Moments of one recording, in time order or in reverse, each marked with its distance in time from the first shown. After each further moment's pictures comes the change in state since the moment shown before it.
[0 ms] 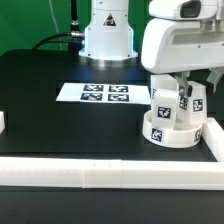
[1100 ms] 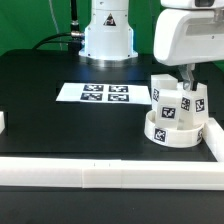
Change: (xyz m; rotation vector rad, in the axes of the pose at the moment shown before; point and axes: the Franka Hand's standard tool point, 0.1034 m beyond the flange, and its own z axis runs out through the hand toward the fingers) arm 0.014 -0.019 -0.014 0.007 0.016 -0.020
